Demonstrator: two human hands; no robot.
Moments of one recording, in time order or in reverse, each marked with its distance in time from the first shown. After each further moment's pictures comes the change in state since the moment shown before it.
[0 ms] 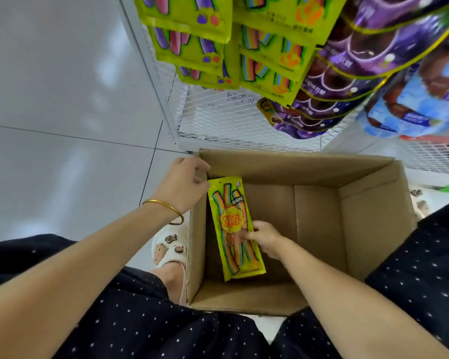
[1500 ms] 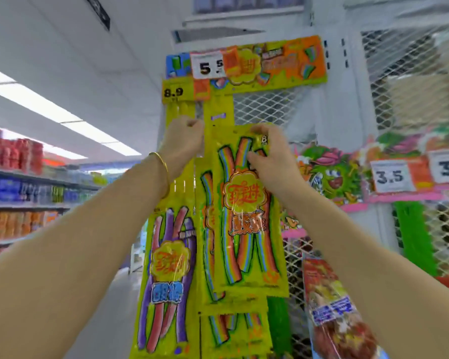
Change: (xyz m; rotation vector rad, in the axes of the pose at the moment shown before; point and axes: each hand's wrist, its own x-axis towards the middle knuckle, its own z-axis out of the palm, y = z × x) left_hand -0.158 0.532 -0.476 -0.437 0.913 1.120; right_hand -0.645 -0.526 -0.035 -0.263 0.838 -2.155
